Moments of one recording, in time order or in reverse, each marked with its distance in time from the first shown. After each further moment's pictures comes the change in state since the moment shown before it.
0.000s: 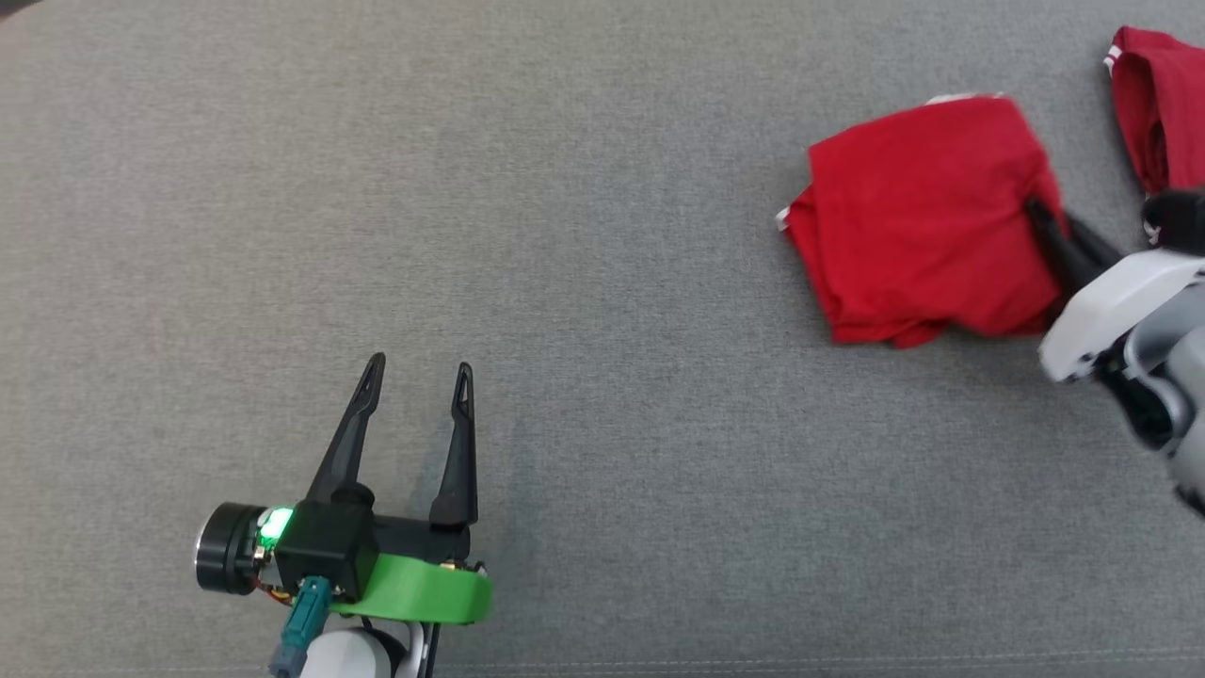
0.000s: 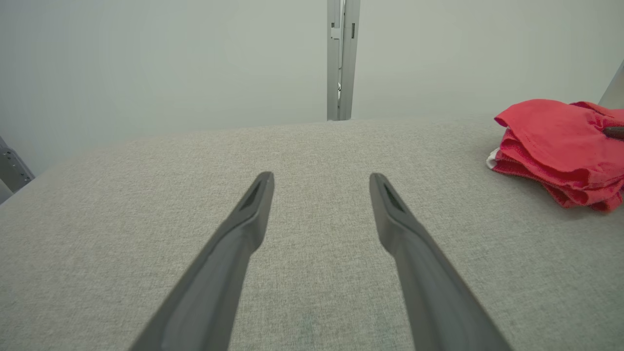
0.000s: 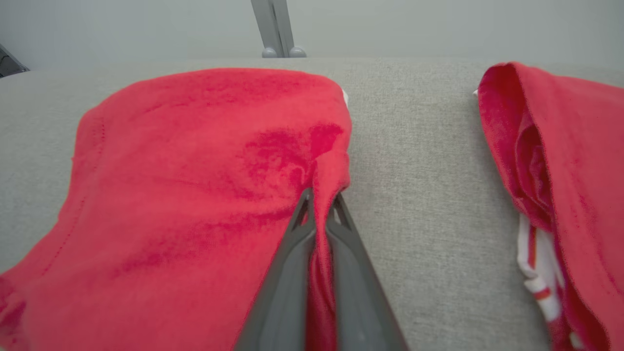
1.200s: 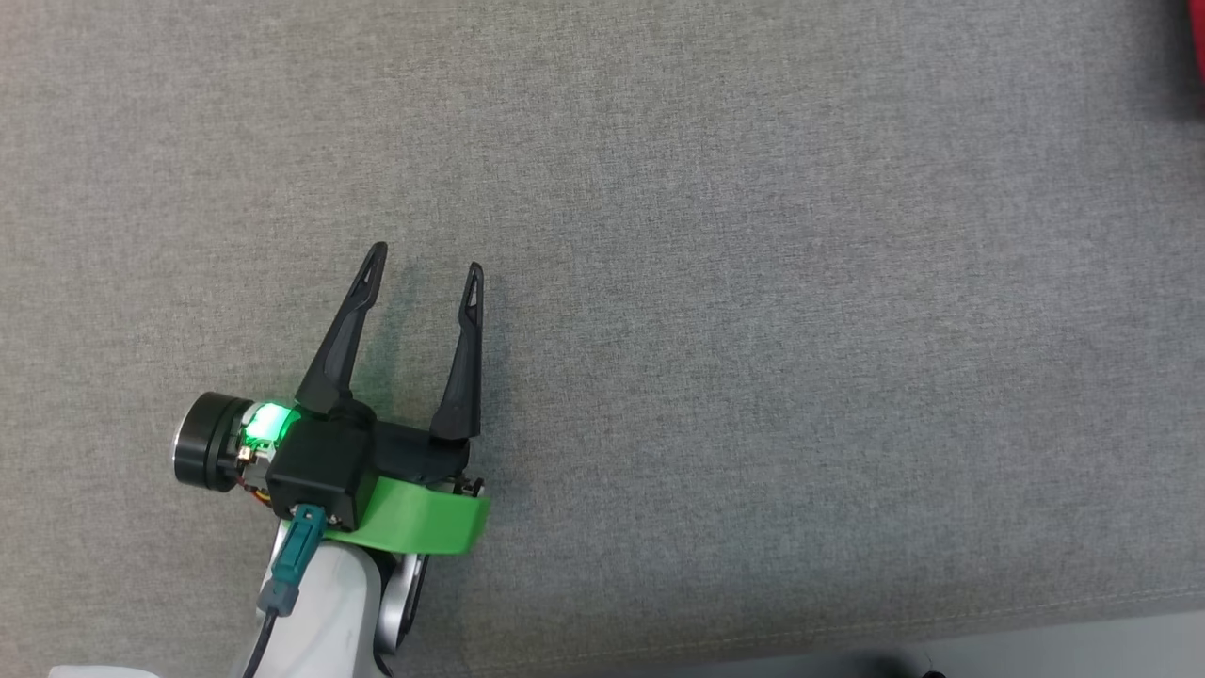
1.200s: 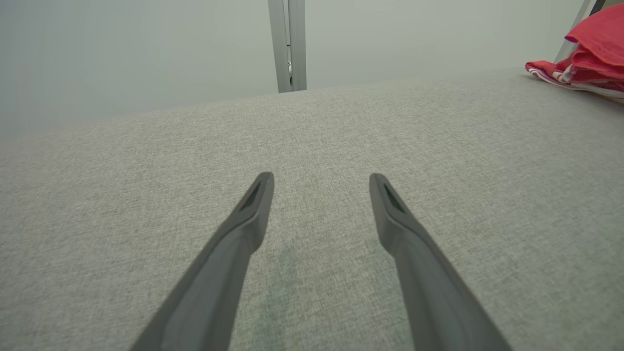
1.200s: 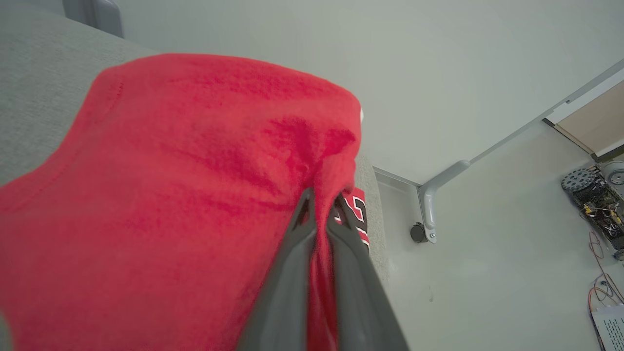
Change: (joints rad) left arm -0.153 0.000 0.012 -0.027 0.070 -0.065 0.000; right arm -0.157 -0.489 -0.126 -0.121 -0.194 0.000 0.016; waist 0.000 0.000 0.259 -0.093
